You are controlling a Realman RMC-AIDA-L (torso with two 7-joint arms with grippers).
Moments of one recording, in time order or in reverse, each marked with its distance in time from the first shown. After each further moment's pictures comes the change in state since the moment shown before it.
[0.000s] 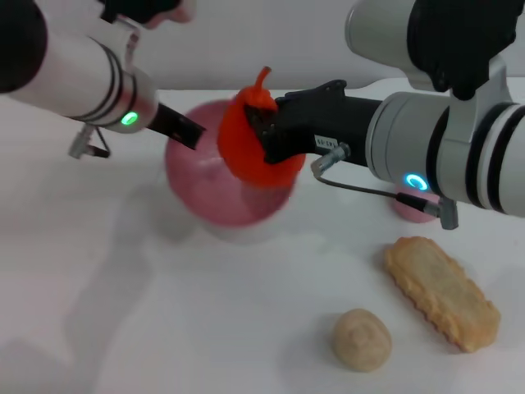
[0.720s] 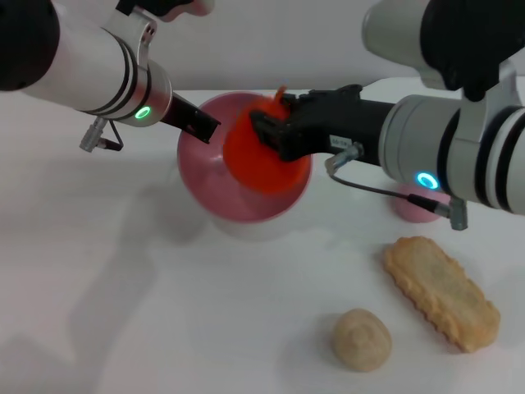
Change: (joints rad) left arm -0.011 0.002 0.032 0.037 -0.006 -0.002 -0.008; right arm -0.016 0.000 0.021 0.026 -0.007 -0.010 0.017
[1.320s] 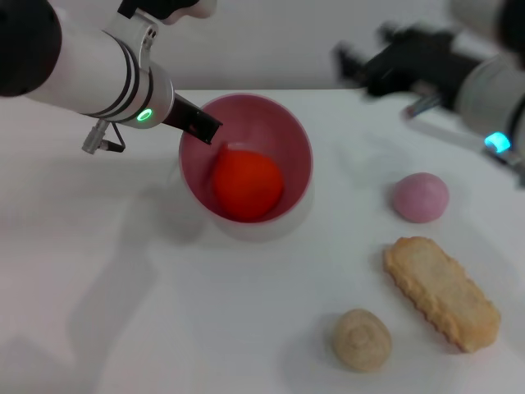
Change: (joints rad) left arm 0.007 -0.001 0.007 -0.002 0.001 0.013 0.000; right arm -0.120 0.006 0.045 0.000 -0.287 -0.210 0.055
